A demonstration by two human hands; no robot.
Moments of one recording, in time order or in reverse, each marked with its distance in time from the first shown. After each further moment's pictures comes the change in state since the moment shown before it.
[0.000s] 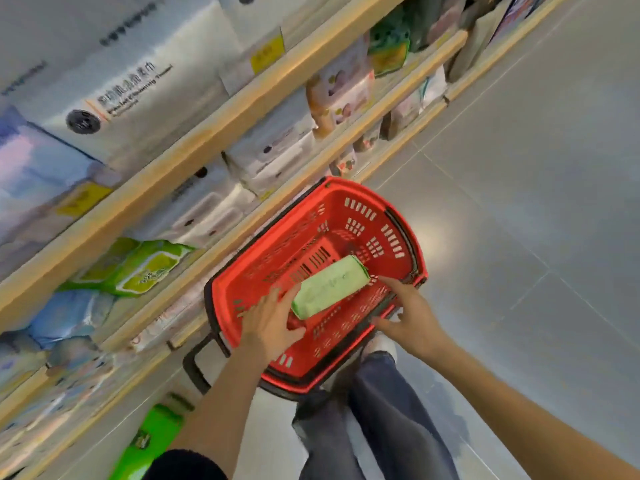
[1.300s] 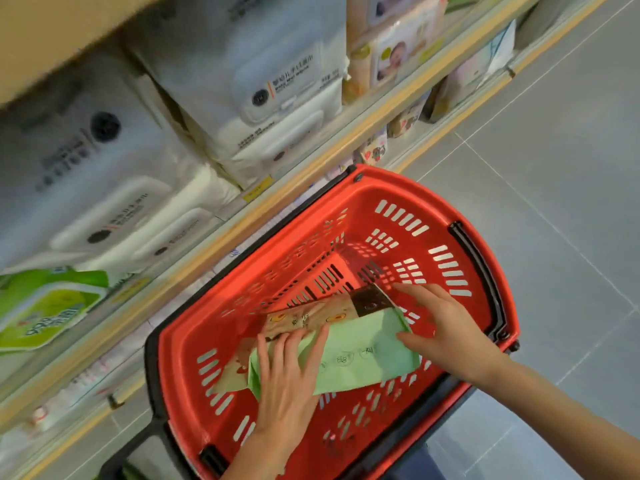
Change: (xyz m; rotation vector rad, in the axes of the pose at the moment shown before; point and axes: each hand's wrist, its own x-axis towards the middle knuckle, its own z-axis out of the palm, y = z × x) left_hand 0.117 -0.044 0.152 0.135 0.311 0.148; right_hand 0.174 0.068 0.056 -0.164 -0.047 -0.160
